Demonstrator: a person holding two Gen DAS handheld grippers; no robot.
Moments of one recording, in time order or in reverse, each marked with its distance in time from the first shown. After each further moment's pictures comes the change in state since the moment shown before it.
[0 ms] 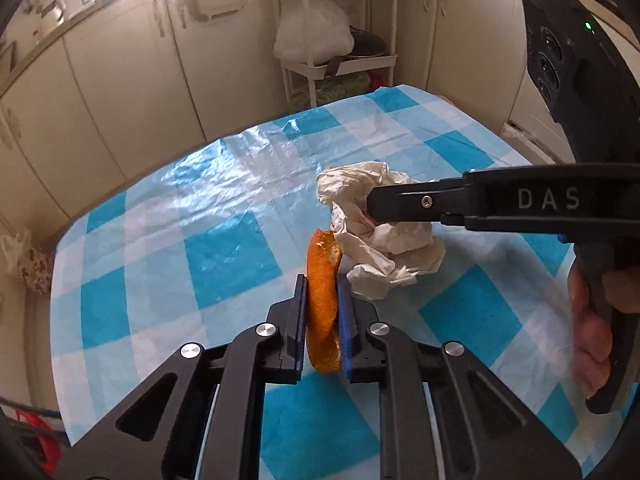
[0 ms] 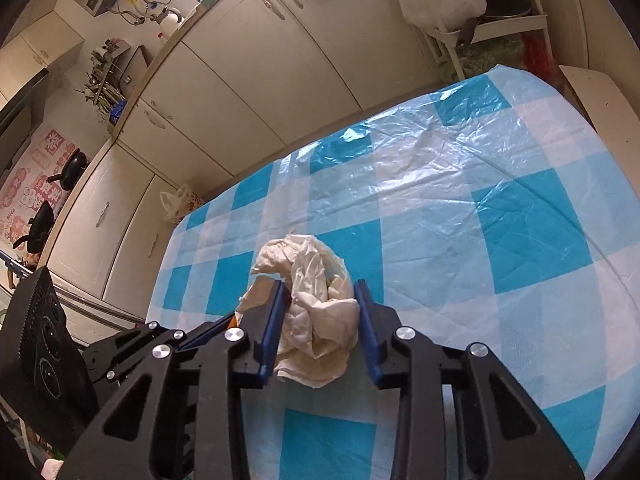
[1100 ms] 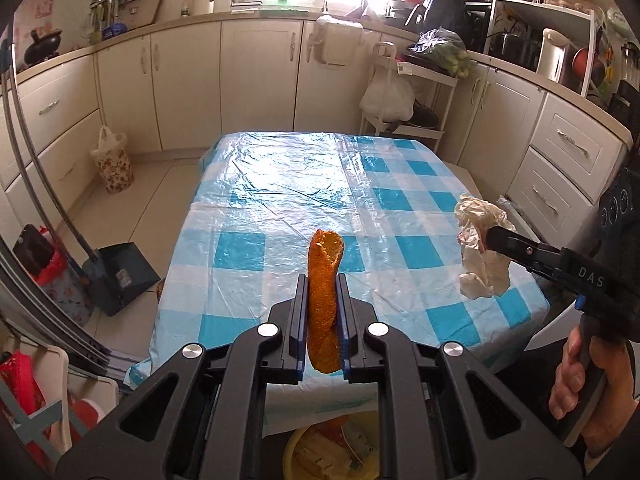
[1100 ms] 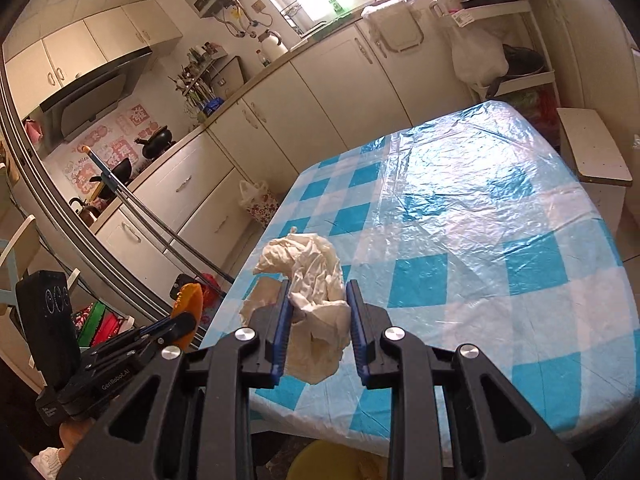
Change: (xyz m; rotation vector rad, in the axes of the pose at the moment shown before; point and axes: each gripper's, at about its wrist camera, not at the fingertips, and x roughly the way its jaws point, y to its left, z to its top) left arm -0.262 -0.065 -0.206 -0.340 -0.217 0.155; right arm -0.183 0.061 -0.195 -0.147 -0.208 0.123
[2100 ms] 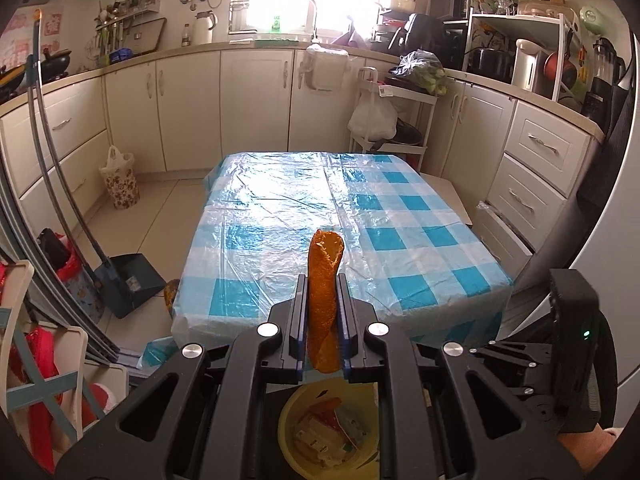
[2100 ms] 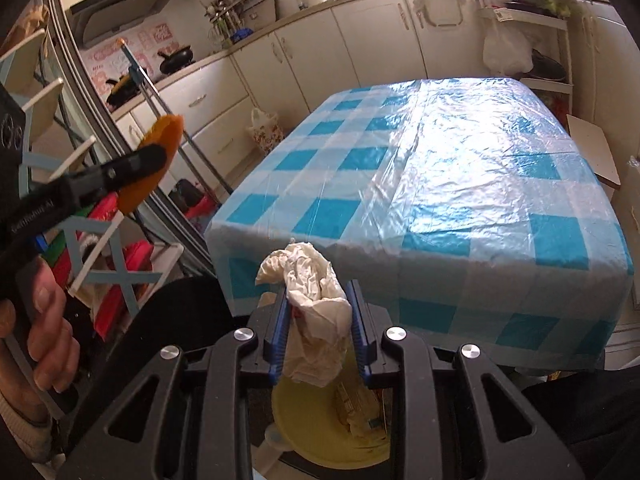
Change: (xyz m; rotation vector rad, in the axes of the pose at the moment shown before) left arm -0.096 -0.017 -0.047 0.025 -0.087 -0.007; right arm -0.004 0.063 -0.113 -0.246 0.240 -0.079
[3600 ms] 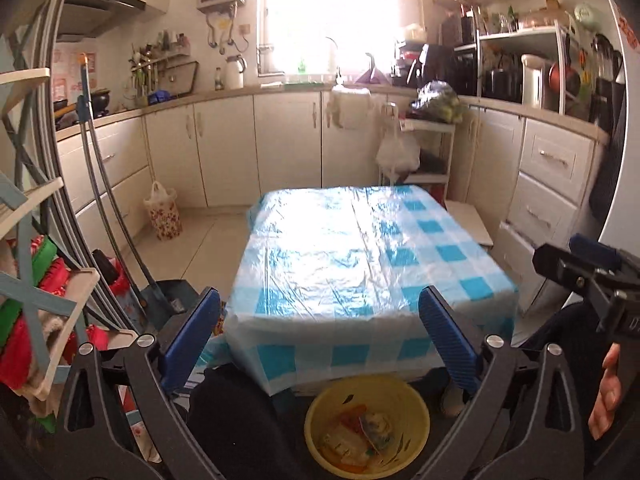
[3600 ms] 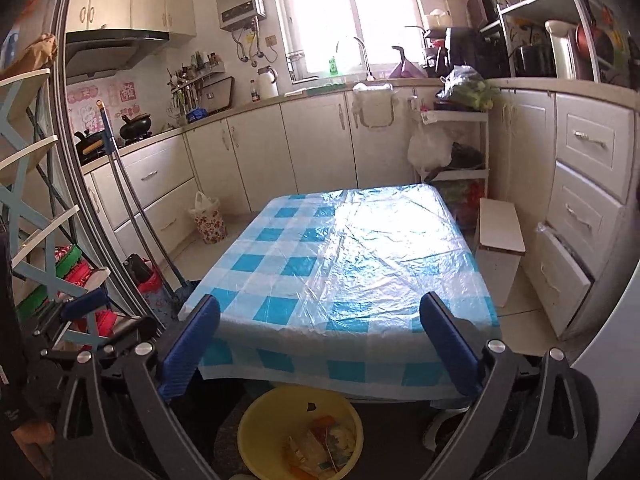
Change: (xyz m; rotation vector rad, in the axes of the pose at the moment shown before) left arm -0.087 -0.025 -0.017 0.018 -0.160 0.154; right arm -0.150 0.041 0.009 0.002 -0.389 -0.286
